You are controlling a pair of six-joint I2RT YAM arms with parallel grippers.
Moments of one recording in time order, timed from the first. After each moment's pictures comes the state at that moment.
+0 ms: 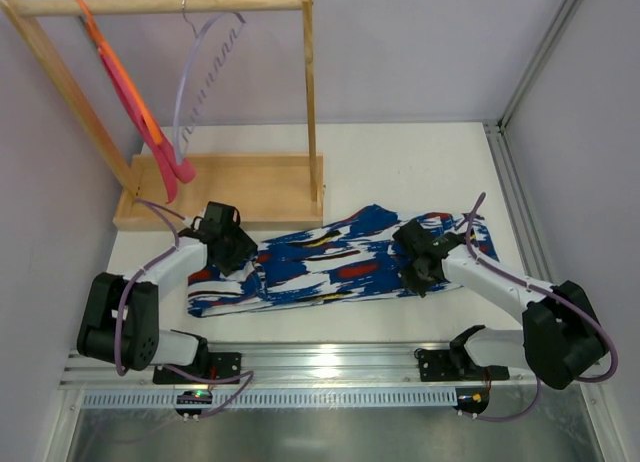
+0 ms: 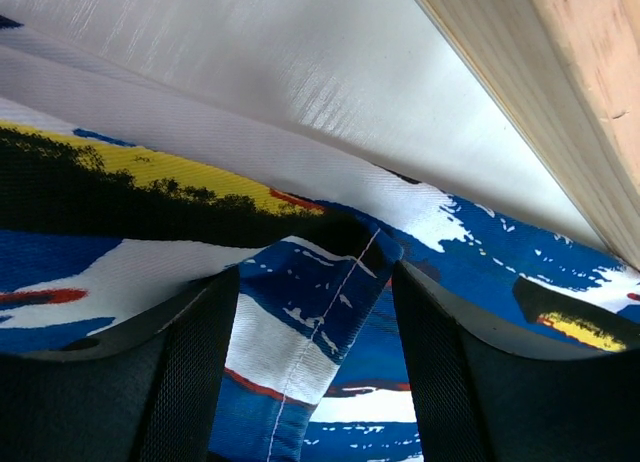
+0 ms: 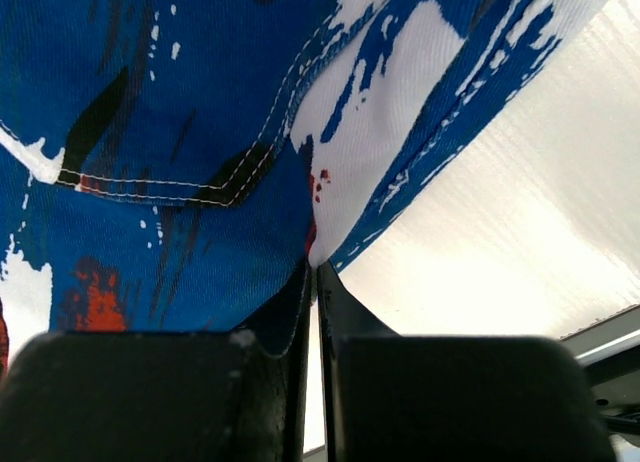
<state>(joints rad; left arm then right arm) -0.24 1.39 0.68 -0.40 -0.07 -1.00 0.53 1.26 0.69 -0.83 0.24 1.44</state>
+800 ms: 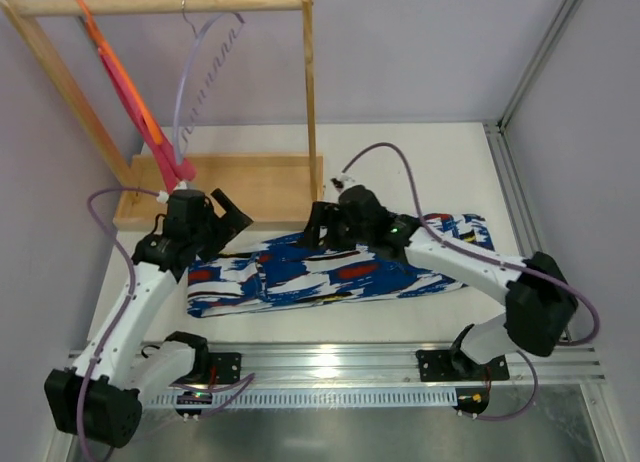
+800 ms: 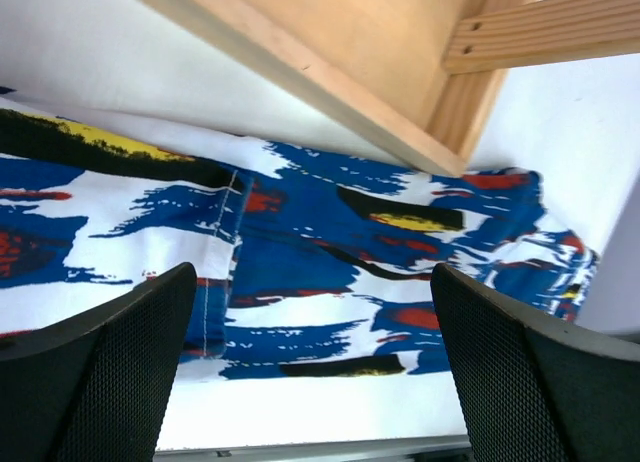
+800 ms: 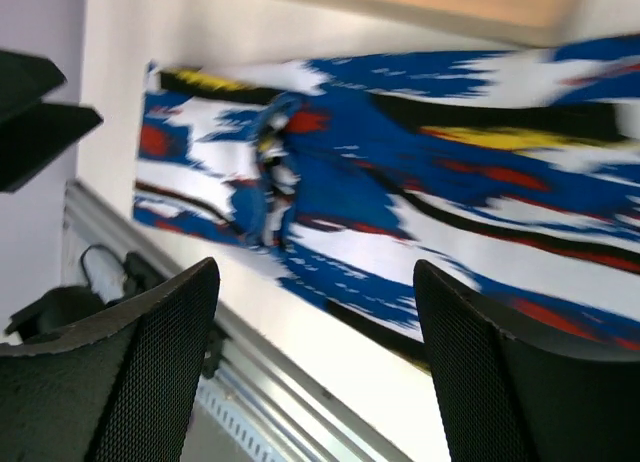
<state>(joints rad) -0.23 1.01 0.86 -0.64 0.00 -0.88 0.78 1.38 0.99 -0.24 -0.07 0.76</state>
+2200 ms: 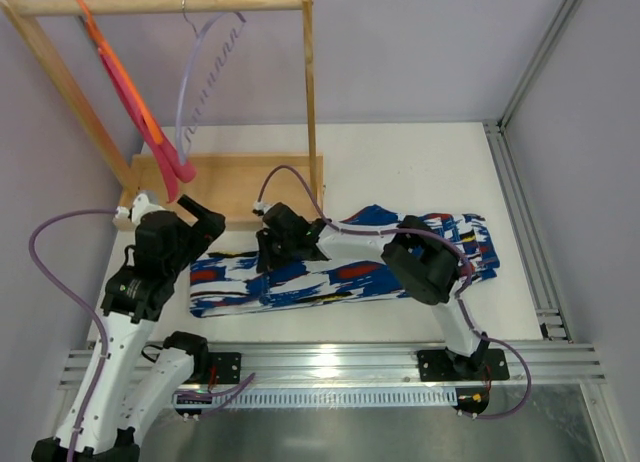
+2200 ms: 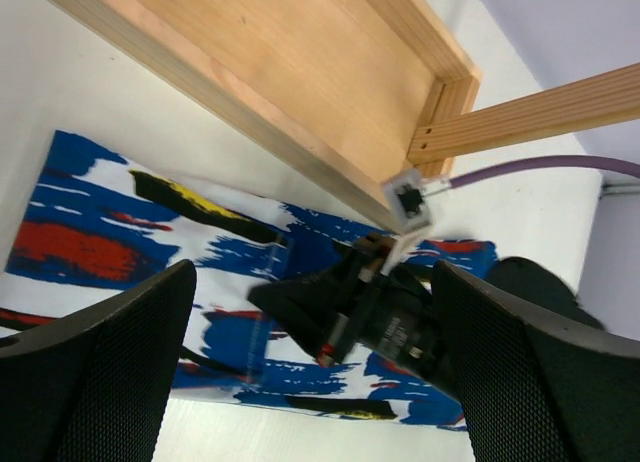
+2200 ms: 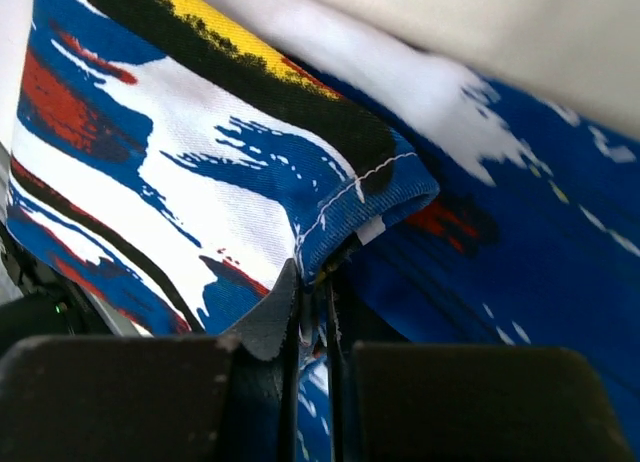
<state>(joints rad) -0.23 0.67 0.89 -0.75 -0.23 -0.90 0.99 2.14 1.47 -0.11 -0.23 0.57</state>
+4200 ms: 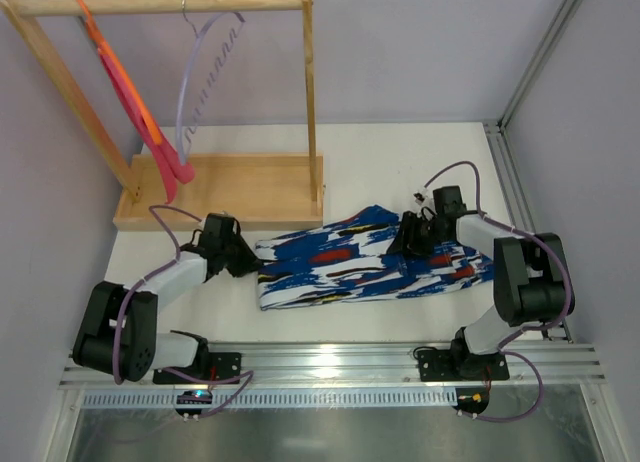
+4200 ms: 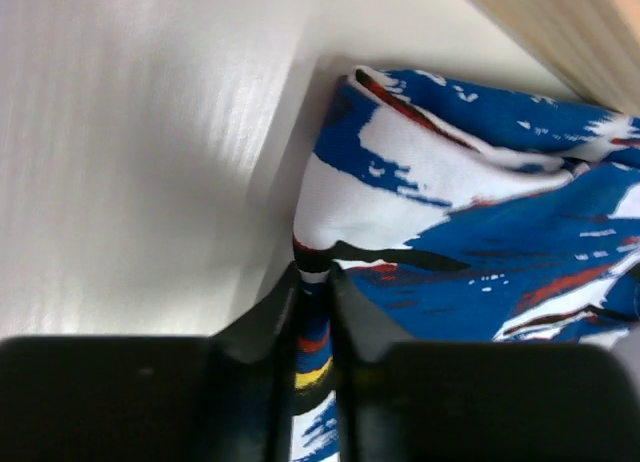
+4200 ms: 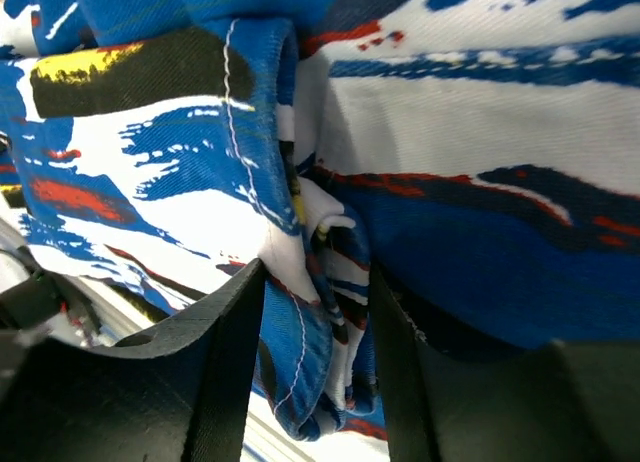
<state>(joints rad) -0.26 1.30 0.52 -0.16 0.20 -0.85 0.07 1.61 0.81 -0.37 -0.57 0.29</state>
